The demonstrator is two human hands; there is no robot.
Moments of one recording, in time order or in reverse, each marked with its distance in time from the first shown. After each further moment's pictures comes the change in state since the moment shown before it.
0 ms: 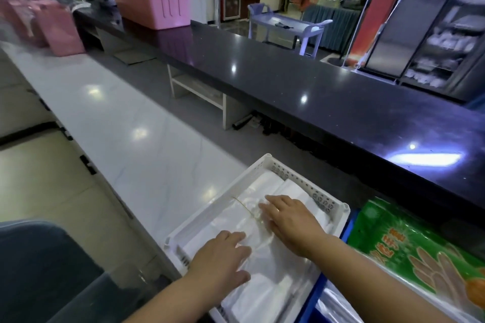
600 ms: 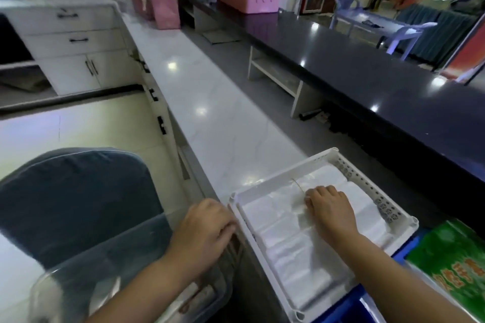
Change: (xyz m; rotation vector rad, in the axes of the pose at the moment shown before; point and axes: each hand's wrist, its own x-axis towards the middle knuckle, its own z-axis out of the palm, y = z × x) left_hand -0.128 -0.047 0.003 -0.210 0.661 -0.250; right_hand 0.019 -0.048 0.008 -0.089 0.181 0.049
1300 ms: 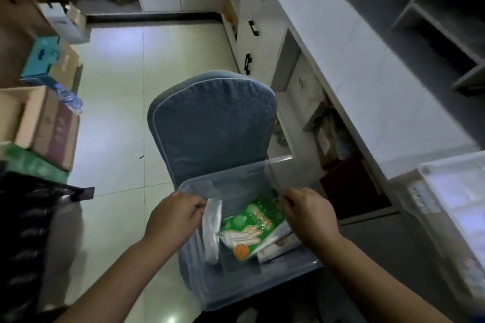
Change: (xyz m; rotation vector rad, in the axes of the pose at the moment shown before) left_hand -0.258 -0.271 -0.113 0.062 -0.034 -0.669; right_hand -0.053 -0.402 0.039 0.328 -0.141 -0.279
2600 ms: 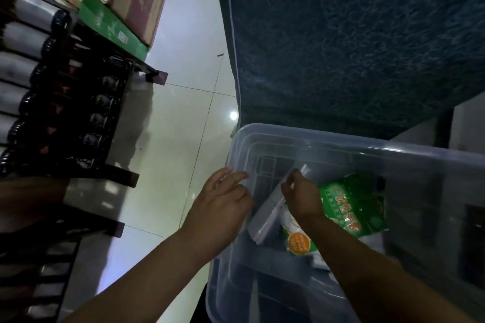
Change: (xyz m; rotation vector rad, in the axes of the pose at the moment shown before) left_hand 0.017 -0.117 0.177 0.289 -0.085 0.020; right_hand 0.093 0.007 0.367 0.349 -0.605 0.052
